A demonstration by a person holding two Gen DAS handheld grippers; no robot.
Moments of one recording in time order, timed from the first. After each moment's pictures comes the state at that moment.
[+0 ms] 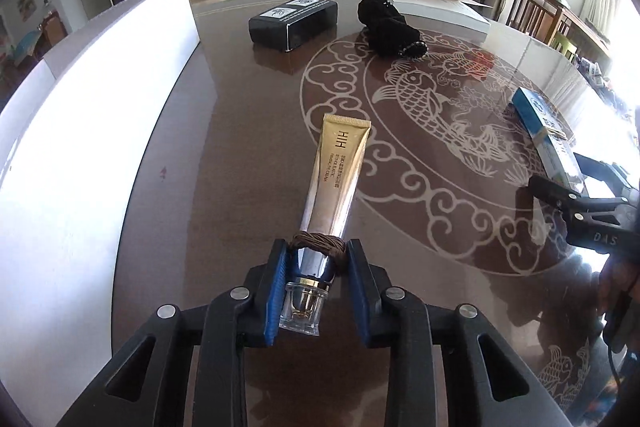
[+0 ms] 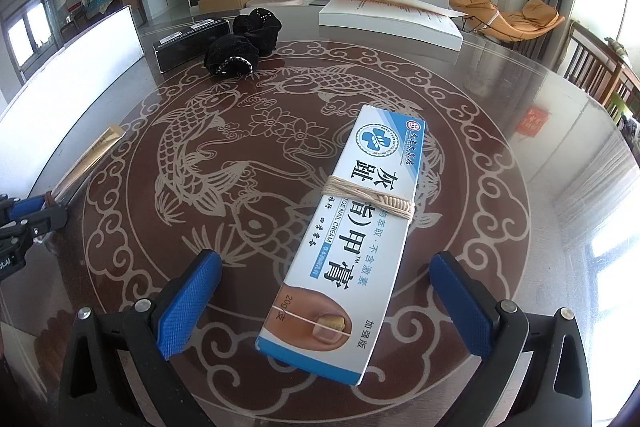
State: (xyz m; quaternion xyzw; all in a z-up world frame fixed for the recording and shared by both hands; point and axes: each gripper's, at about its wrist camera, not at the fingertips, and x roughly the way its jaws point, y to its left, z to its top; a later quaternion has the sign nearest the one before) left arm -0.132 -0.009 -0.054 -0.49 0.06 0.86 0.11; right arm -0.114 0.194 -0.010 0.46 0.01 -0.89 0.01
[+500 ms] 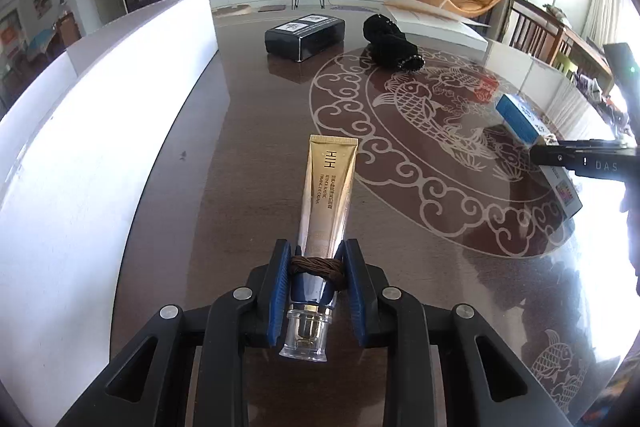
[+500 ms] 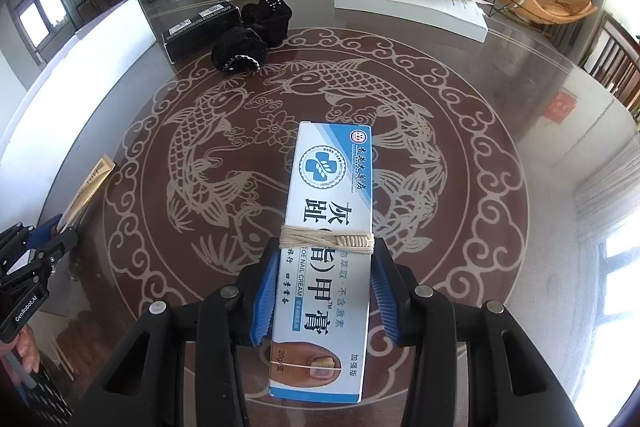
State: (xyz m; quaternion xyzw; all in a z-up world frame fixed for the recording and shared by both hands) left arm -0.098 -0.029 -0.047 -0.45 0.02 0.89 0.10; right arm -0.131 0.210 0.018 0.51 -0.02 -0.86 0.08
